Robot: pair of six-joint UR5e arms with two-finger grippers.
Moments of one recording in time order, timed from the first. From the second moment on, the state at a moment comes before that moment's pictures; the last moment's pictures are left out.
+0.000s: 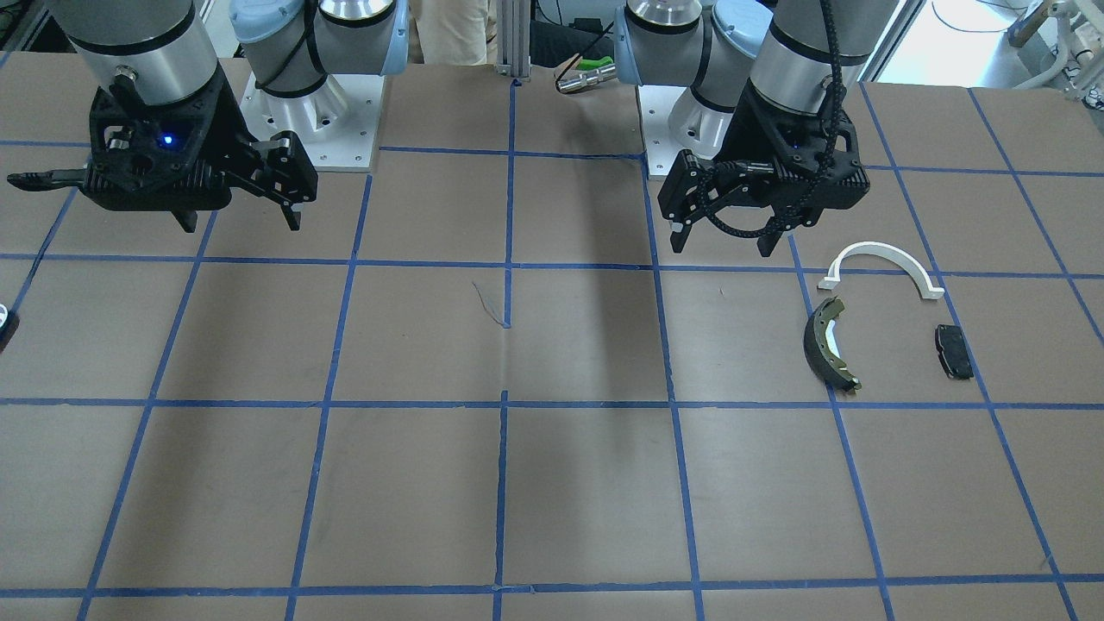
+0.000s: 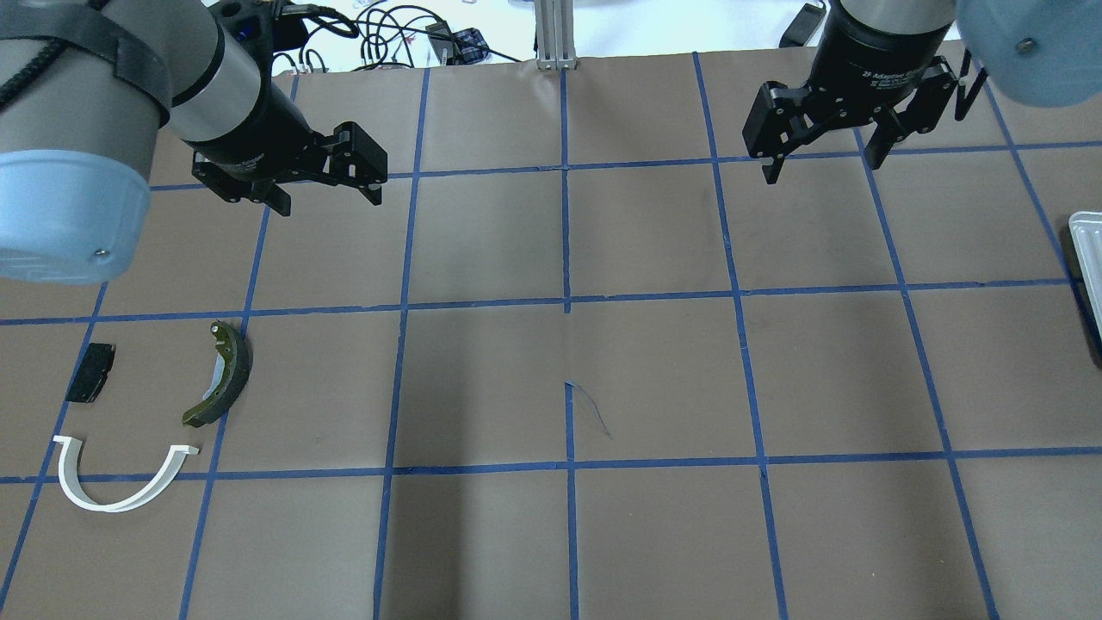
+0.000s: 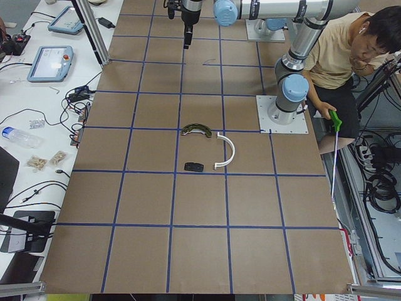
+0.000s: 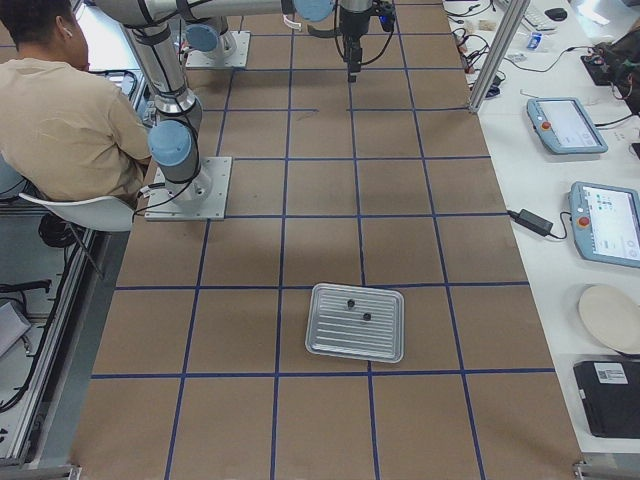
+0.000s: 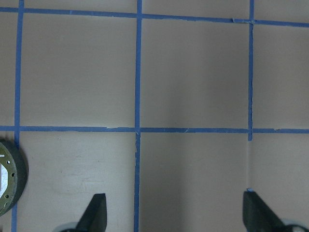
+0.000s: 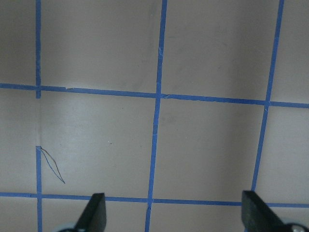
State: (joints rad) left arm -1.59 -1.52 -1.69 -1.32 1.50 -0.05; right arm 1.60 -1.52 1.47 -1.52 -1.62 -0.05
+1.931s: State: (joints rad) left arm -1.60 -1.54 -1.69 -1.32 1.50 -0.05; right arm 0.79 -1.17 1.51 -1.87 -1.62 -0.91
